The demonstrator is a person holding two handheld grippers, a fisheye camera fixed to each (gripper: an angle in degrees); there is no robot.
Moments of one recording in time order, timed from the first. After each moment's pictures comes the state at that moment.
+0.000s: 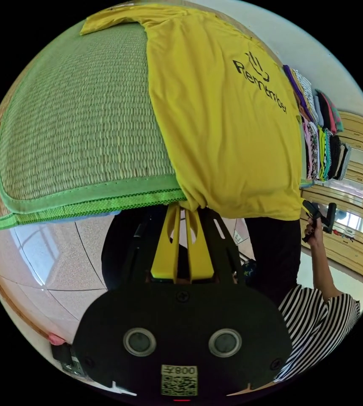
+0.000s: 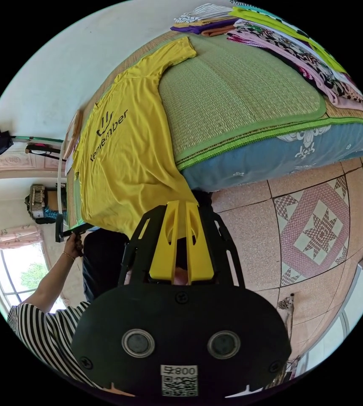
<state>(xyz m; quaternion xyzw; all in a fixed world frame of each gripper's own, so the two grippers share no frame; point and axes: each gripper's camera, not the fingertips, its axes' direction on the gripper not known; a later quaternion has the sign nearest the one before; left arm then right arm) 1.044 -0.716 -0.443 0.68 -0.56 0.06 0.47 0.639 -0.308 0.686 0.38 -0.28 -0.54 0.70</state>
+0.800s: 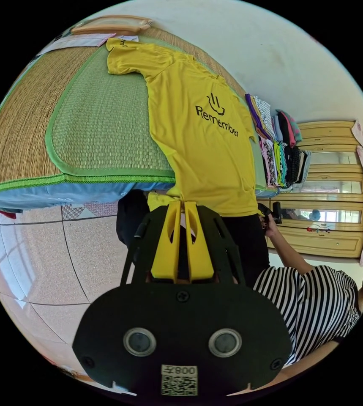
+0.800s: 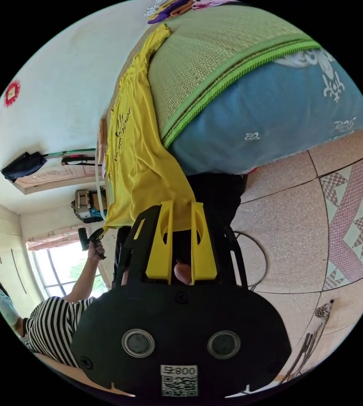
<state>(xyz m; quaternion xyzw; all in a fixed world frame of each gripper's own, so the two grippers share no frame) 1.005 -0.626 -0.356 0.70 -0.52 0.19 0.44 0.595 -0.448 0.735 0.24 -0.39 -0.59 0.67</state>
